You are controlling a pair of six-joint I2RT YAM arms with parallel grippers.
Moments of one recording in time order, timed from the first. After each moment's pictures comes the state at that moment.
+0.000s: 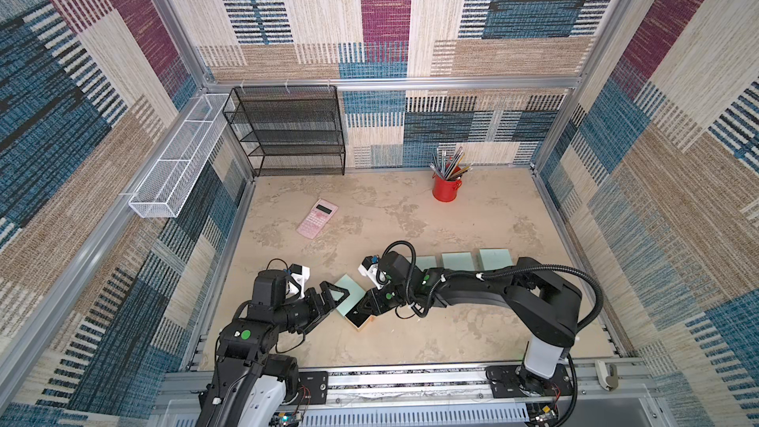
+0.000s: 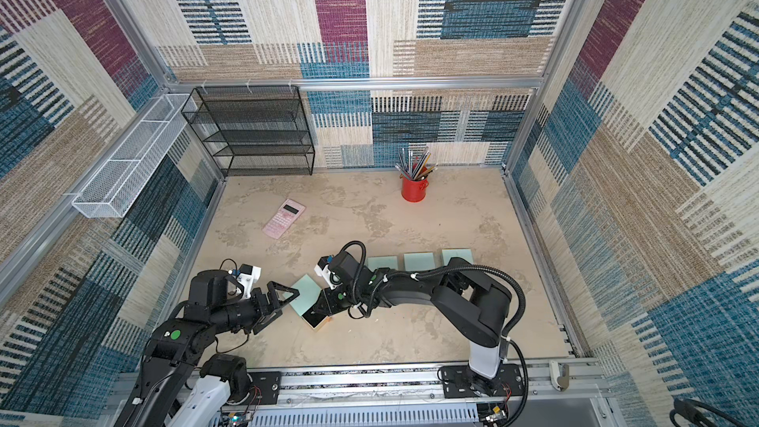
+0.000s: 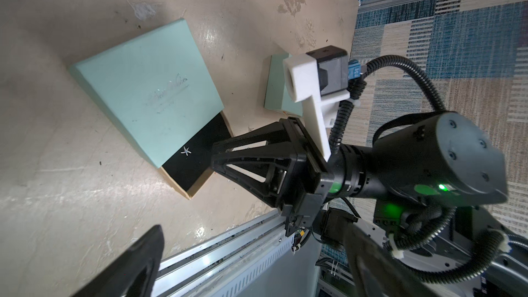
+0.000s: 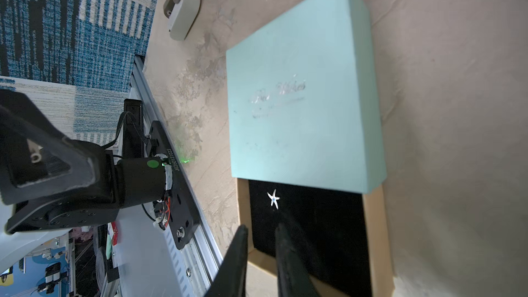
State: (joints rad) left arm -0.16 0.53 0.57 -0.87 0.62 -0.81; right arm 1.01 1.82 1.00 0.02 -0.47 0.66
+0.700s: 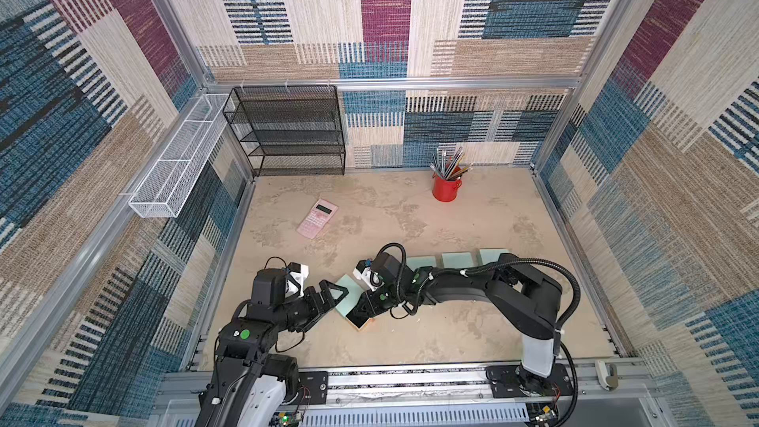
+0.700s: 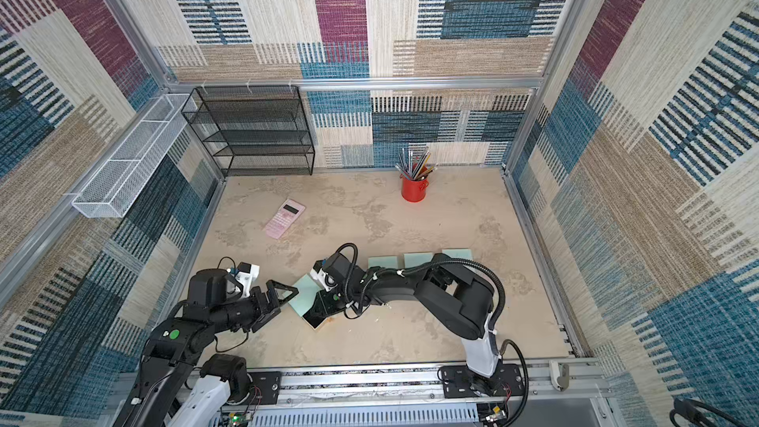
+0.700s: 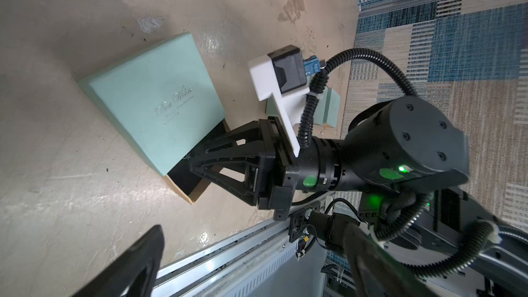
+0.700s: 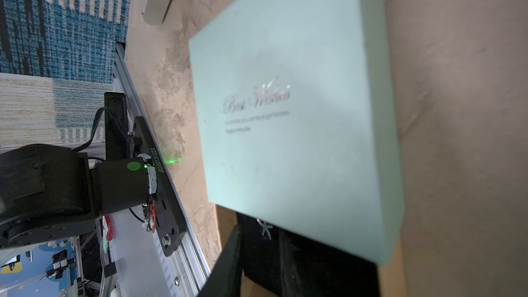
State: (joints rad) left arm -0.16 0.54 0.59 -0.87 0.60 -0.79; right arm 1.02 1.93 1.07 -0.02 -0.49 0.64
